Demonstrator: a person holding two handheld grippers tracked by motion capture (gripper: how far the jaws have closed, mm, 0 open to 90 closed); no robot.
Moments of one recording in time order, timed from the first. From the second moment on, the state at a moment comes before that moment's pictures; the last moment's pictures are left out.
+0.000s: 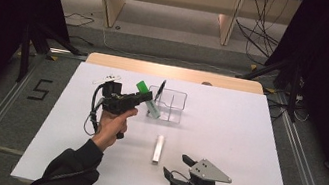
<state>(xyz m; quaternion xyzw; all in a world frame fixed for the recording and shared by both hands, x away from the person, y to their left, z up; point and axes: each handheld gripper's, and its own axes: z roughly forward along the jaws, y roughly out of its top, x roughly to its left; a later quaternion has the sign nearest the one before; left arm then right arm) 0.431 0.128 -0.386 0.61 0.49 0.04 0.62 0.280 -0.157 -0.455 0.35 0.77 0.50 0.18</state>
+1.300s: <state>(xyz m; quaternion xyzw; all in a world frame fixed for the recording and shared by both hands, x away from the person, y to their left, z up) 0.496 0.075 -0.376 0.63 0.50 0.13 0.58 0.273 -0.170 -0.458 0.37 0.77 0.50 0.18</state>
